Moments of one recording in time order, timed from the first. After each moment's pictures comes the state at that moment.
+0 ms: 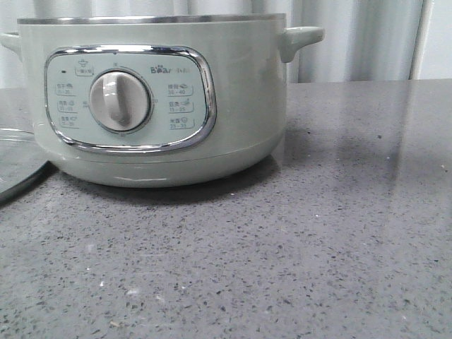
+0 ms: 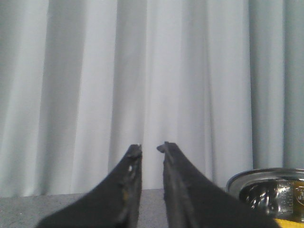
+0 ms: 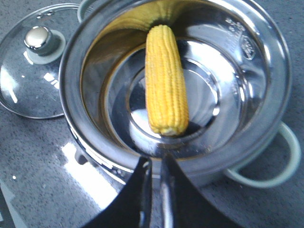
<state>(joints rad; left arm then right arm) -0.17 0.43 -0.25 -0.08 -0.41 0.07 0.53 1.38 -1.58 0.19 1.04 -0.19</state>
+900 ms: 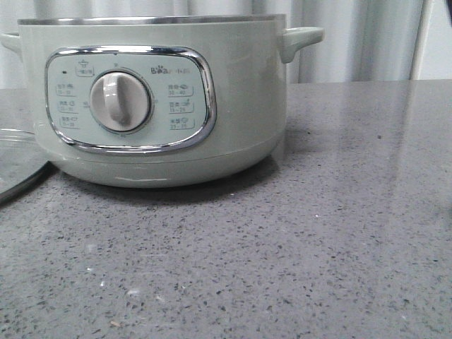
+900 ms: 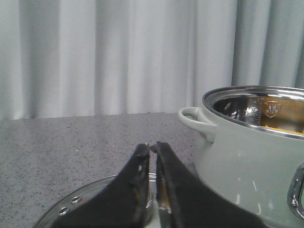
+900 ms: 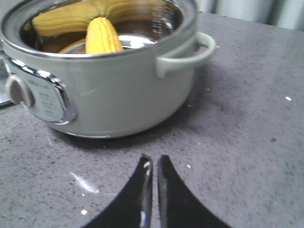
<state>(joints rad) -0.17 0.10 -0.22 -0.10 0.12 0.07 0.47 0.62 -0.47 0.12 0.24 -0.16</state>
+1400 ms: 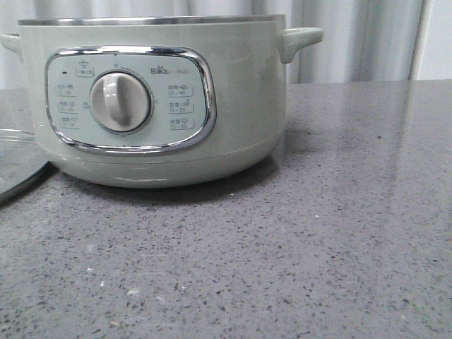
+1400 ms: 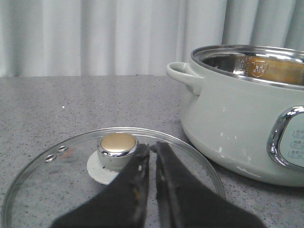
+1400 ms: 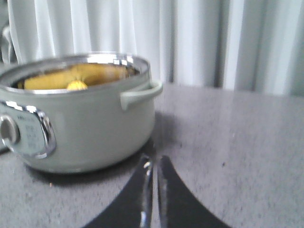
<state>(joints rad) -0.17 0.00 -0.21 -0.15 0.36 0.07 0.37 0.13 -0.23 0.12 0.14 -0.16</state>
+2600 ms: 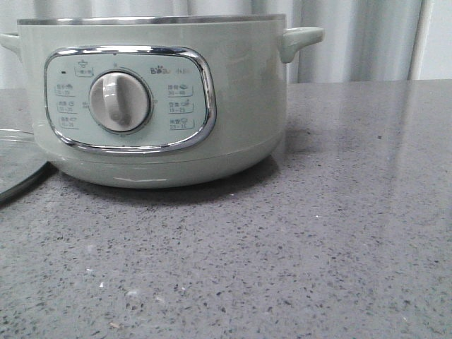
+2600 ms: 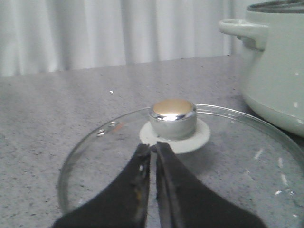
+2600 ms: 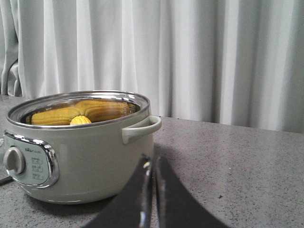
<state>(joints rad) -0.06 0.00 0.00 0.09 0.13 -0.01 0.37 0.05 -0.23 0.11 0.11 -0.16</state>
